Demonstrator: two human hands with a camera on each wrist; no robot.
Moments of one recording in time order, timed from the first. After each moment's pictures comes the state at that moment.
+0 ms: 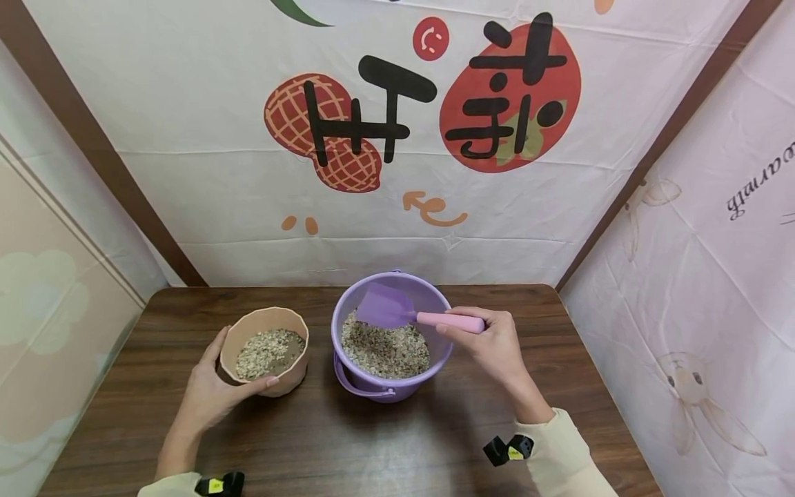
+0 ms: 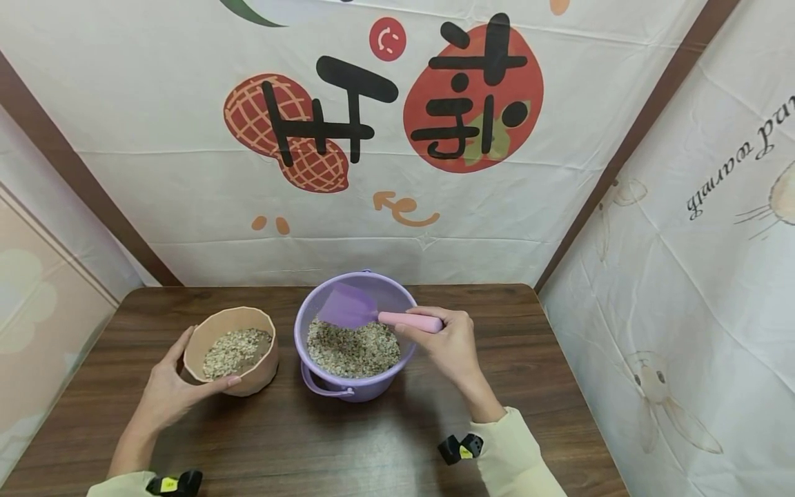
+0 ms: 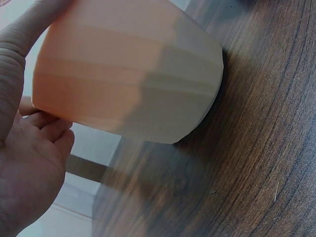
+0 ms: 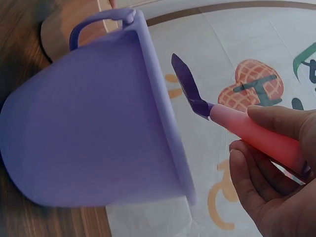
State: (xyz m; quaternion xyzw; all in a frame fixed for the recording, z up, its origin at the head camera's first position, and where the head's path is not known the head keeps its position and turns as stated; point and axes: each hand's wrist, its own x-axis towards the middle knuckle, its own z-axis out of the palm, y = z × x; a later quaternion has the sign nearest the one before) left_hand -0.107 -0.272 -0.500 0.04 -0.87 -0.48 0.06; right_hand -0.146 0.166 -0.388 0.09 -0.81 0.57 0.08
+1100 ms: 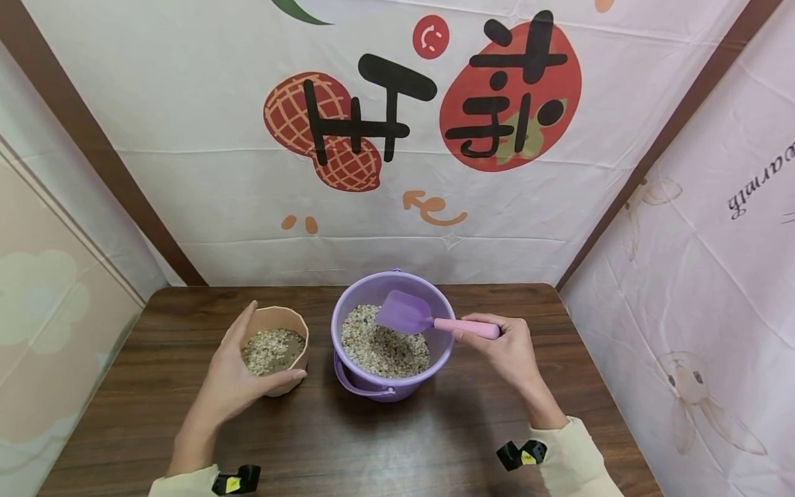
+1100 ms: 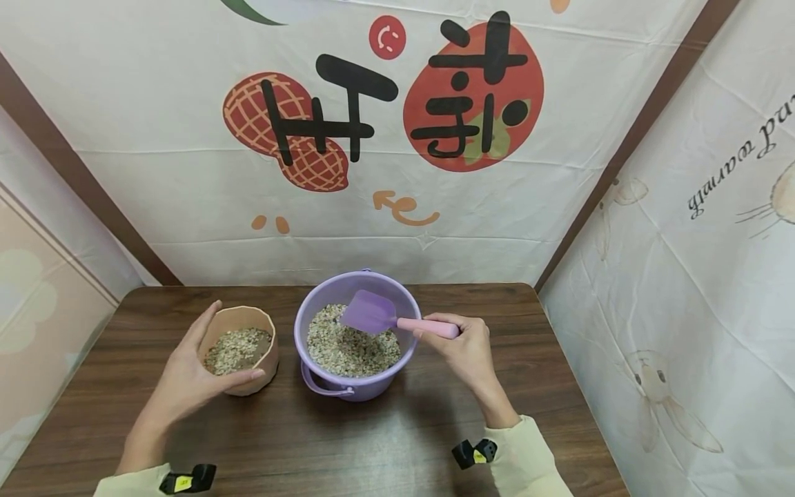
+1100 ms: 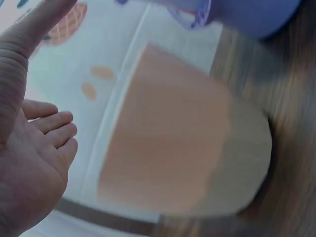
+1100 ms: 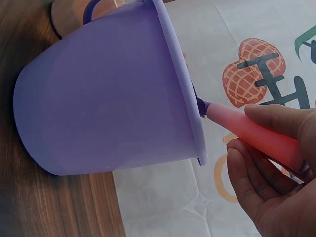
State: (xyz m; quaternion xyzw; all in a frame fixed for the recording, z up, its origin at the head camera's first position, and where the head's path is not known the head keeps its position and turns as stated) left_hand -0.109 -0.225 -0.448 -0.05 -0.87 -0.47 0.10; right_hand -0.145 0.194 -0.404 0.08 -0.82 0.57 0.07
